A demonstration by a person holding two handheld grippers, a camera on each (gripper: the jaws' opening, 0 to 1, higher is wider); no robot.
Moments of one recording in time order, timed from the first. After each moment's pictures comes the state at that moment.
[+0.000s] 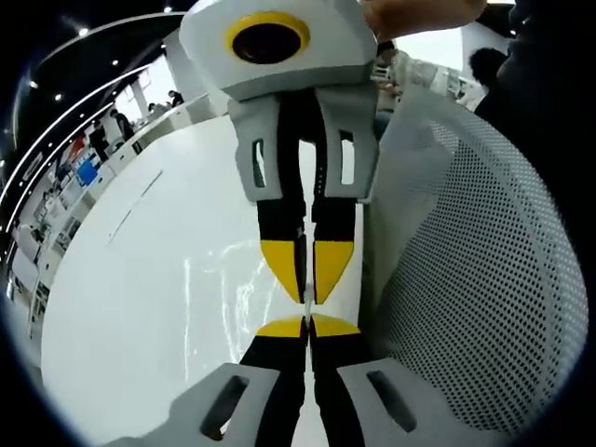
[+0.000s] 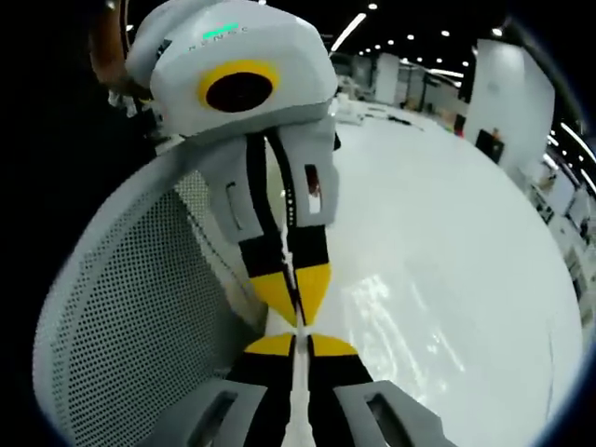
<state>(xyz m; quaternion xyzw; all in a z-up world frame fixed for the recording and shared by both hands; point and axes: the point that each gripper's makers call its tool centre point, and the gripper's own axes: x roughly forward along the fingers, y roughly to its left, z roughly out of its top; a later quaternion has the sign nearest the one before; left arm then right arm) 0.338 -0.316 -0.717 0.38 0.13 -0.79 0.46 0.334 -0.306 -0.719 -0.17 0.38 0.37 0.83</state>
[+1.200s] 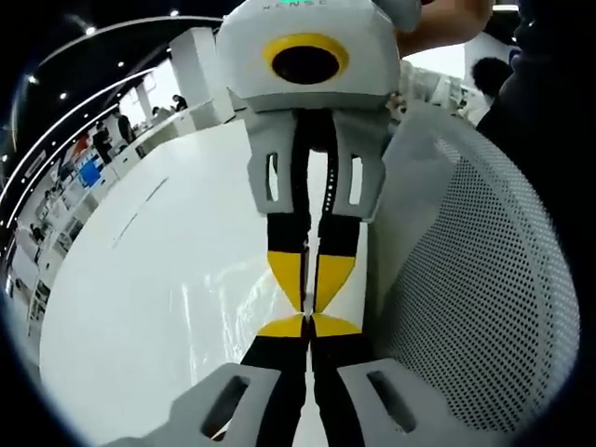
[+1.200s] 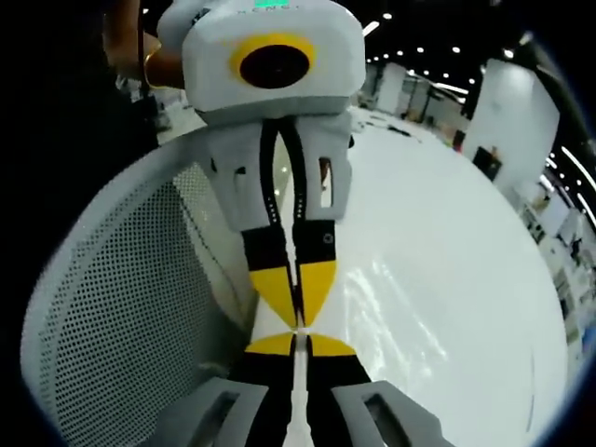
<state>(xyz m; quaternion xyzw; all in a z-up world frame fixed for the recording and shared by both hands) 0.338 -0.321 -0.705 0.37 0.12 -0.80 0.46 0.338 -0.314 -0.719 -0.22 0.37 0.36 0.83</state>
